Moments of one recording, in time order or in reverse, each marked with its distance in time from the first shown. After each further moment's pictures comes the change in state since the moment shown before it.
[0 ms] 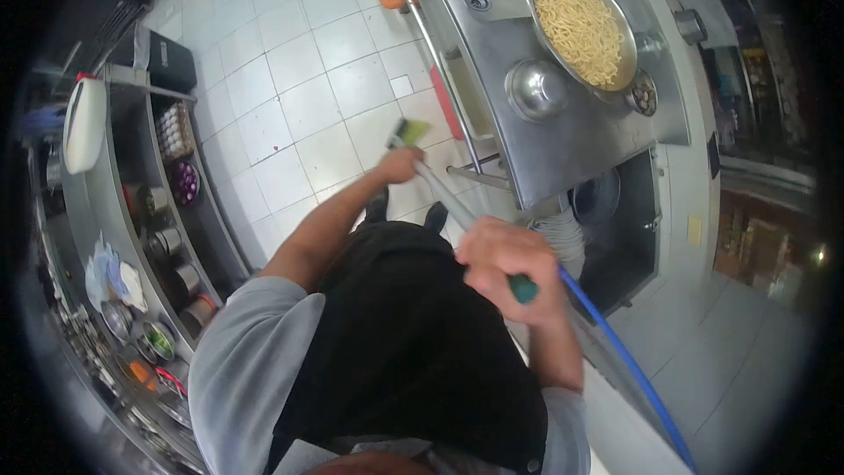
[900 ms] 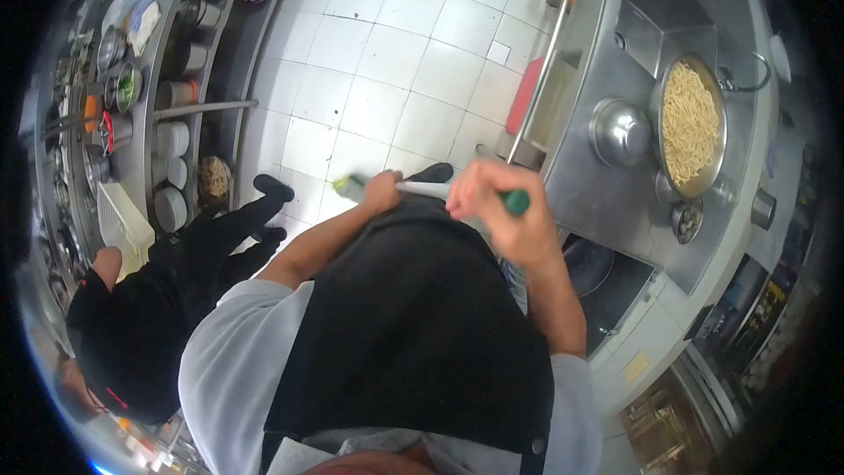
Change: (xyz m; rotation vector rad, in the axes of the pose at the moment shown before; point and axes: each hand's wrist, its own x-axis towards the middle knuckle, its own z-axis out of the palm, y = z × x) left_hand -0.200 0.120 0.229 -0.216 0.398 -0.976; right_hand -0.020 0.074 -0.020 0.365 -0.599 0.326
